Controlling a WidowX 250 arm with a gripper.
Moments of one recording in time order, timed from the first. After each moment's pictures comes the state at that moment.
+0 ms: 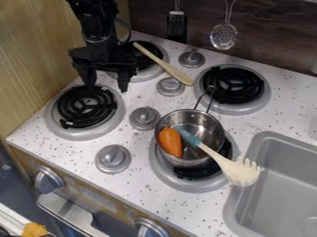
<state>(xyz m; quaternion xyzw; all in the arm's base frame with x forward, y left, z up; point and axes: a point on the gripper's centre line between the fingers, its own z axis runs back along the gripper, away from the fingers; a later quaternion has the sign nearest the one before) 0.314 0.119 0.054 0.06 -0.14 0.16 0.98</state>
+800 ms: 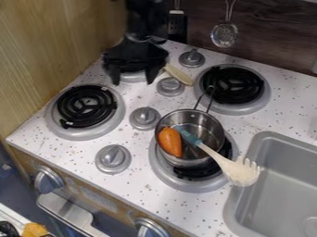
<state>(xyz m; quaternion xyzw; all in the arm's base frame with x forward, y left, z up) 0.362 0.084 0.050 0.13 -0.17 0.36 0.91</state>
